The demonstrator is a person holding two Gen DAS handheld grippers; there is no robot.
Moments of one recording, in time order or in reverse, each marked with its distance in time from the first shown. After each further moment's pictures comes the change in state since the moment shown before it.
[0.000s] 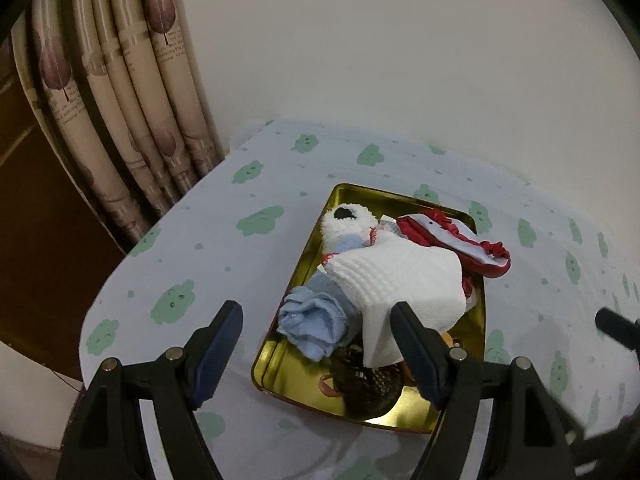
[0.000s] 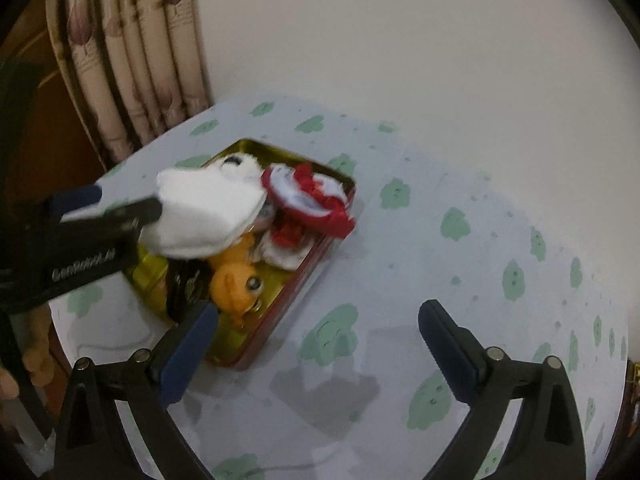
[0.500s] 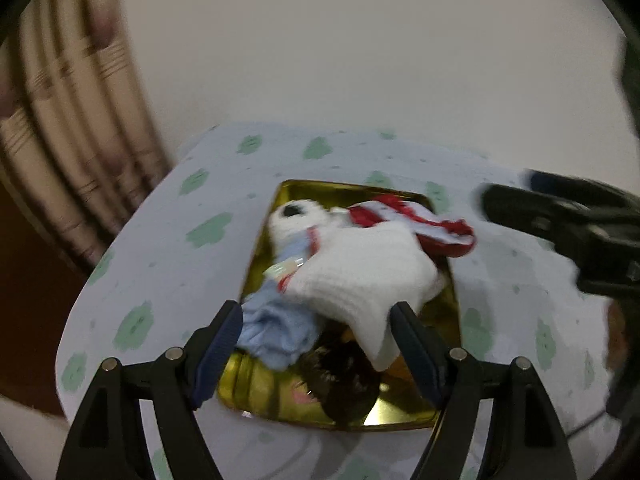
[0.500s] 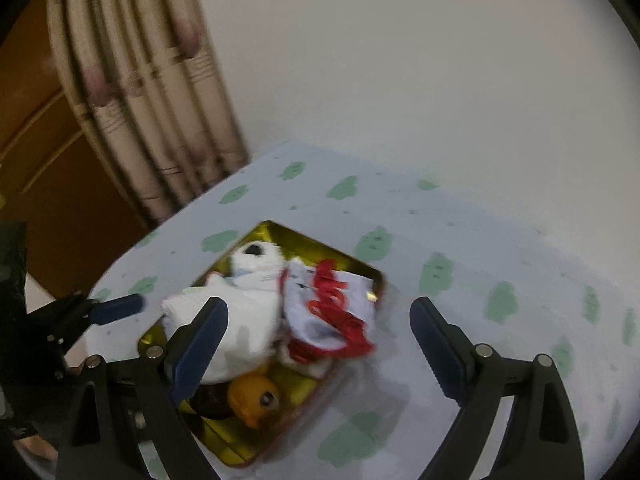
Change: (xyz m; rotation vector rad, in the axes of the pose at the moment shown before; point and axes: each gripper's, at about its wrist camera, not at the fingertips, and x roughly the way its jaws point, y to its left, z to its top) left arm 0.013 -0.010 -0.001 0.100 0.012 -0.144; right arm 0.020 -0.037 0.069 0.058 -0.142 0.180
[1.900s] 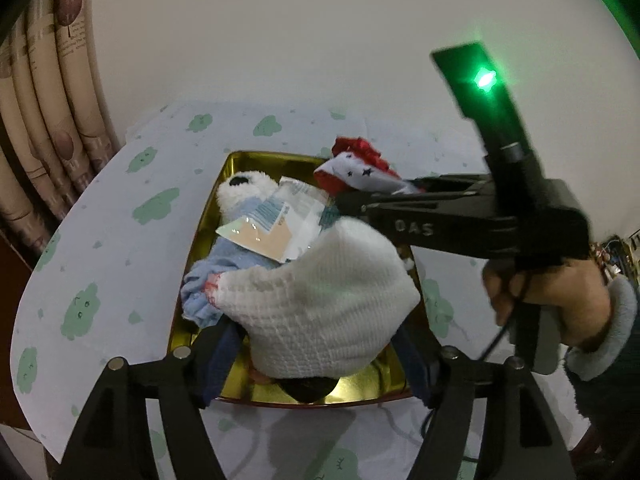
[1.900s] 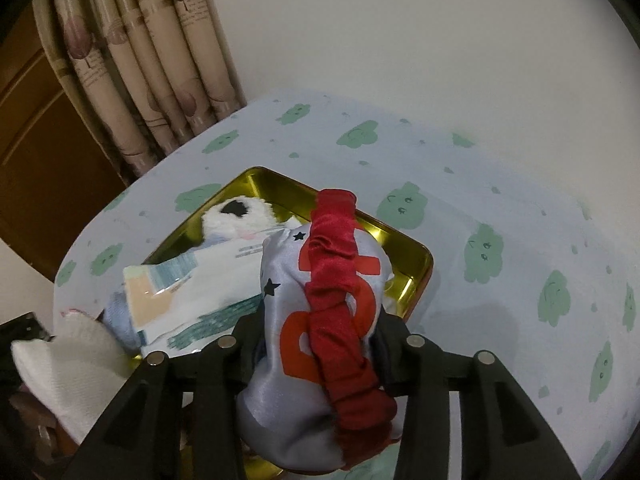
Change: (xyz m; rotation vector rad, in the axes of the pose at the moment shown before) left arm 0.011 -0.007 -0.017 0.039 0.029 -0.231; right arm 0.101 0.010 -0.007 -0.049 0.151 0.040
